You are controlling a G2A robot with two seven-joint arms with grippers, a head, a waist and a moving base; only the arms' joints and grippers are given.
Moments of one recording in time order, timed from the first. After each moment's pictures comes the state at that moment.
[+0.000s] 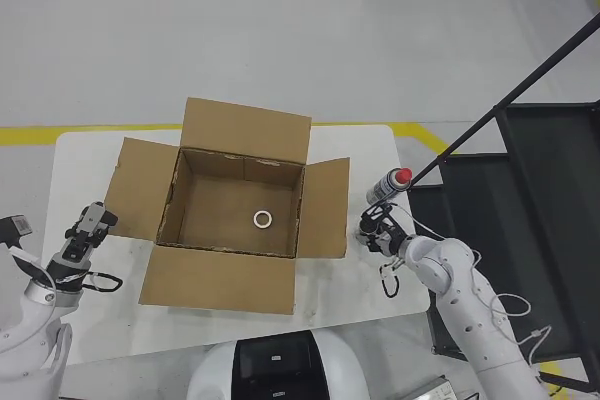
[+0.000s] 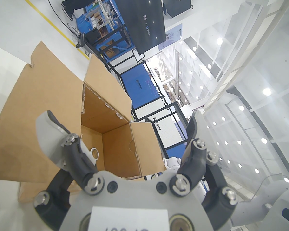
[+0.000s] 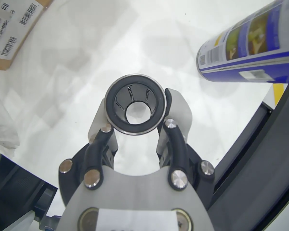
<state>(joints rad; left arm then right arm) 1.72 -1.03 -1.74 -1.76 -0.12 -0.57 -0.33 -1.47 -1.16 1.46 -1.54 -1.23 -0.45 0.58</state>
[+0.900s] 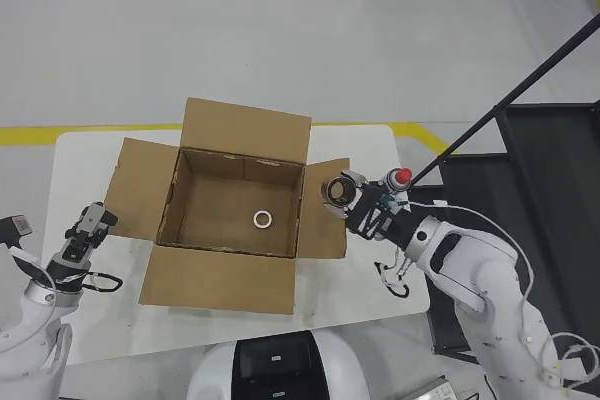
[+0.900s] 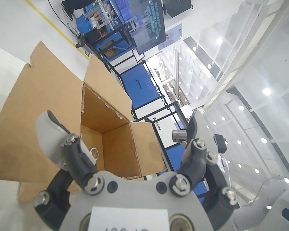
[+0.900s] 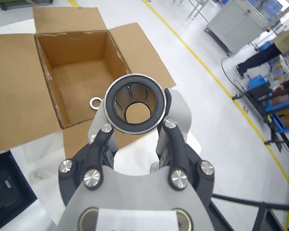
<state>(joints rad) 1.72 -1.03 -1.74 -1.76 -0.12 -0.57 -0.33 -1.46 -1.14 1.42 -2.18 -1.35 -0.61 0.44</state>
